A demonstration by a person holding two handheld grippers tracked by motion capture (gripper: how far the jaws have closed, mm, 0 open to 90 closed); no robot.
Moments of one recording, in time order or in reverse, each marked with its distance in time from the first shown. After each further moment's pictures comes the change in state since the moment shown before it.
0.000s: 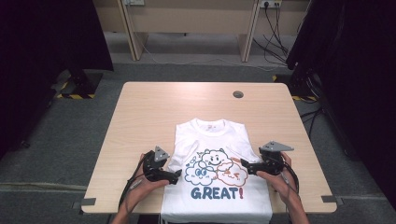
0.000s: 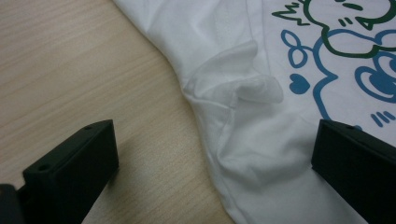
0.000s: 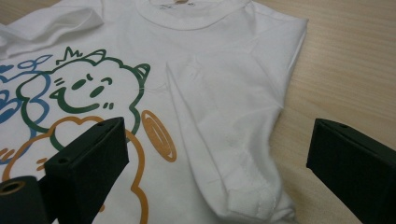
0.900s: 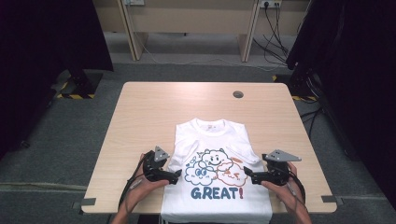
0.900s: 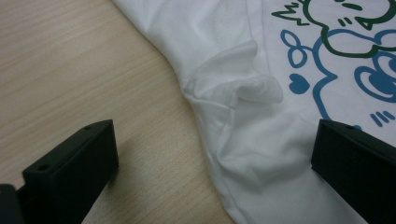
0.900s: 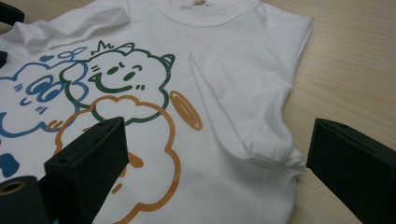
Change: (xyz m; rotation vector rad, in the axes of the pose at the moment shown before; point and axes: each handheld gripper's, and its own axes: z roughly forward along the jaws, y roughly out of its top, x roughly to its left) left arm 0.000 0.000 0.000 -0.001 -0.002 -0.001; right arm 0.012 -0.017 -0.026 -0.034 0.023 -0.013
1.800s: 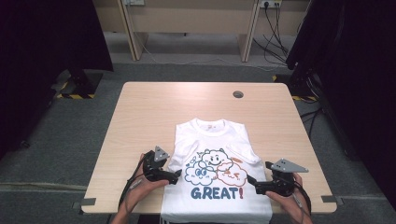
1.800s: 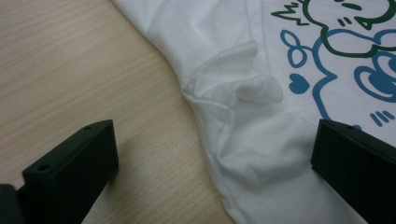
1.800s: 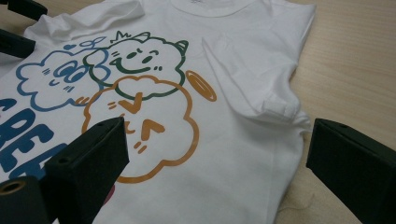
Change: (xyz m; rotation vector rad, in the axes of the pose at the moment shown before) left arm 0.000 0.000 0.000 0.001 -0.002 0.002; right arm 0.009 -0.020 -0.021 -0.021 0.013 0.011
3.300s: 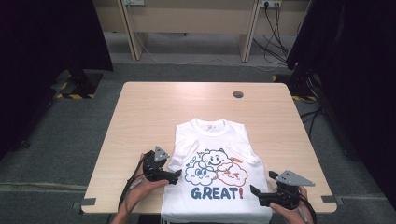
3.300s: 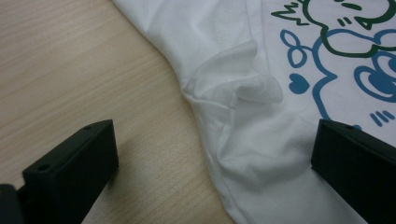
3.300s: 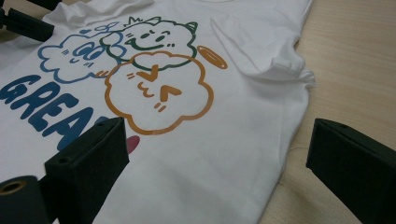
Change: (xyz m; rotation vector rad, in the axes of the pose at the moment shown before) left arm 0.001 0.000 -0.001 -0.001 -0.008 0.001; right arm 0.011 -0.029 -0.020 -0.011 0.000 0.018
